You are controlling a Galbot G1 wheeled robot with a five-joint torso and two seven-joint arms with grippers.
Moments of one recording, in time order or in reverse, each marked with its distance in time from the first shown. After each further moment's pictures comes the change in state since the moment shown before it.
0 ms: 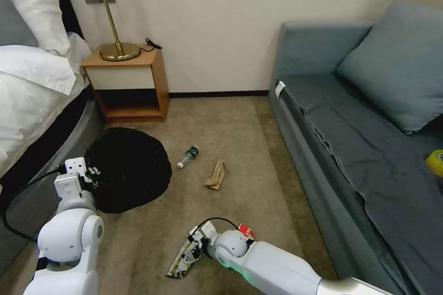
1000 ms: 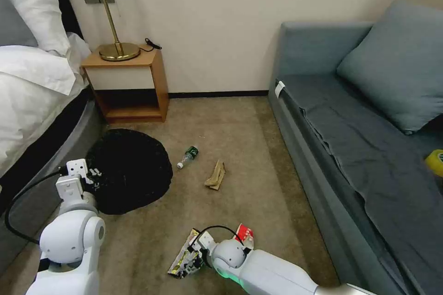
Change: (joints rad) left arm 0.001 -0.004 -0.002 0.014 0.005 -0.015 0.005; right arm -0.027 0.037 -0.010 -0.125 -0.128 0.021 -0.012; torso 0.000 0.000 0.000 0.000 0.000
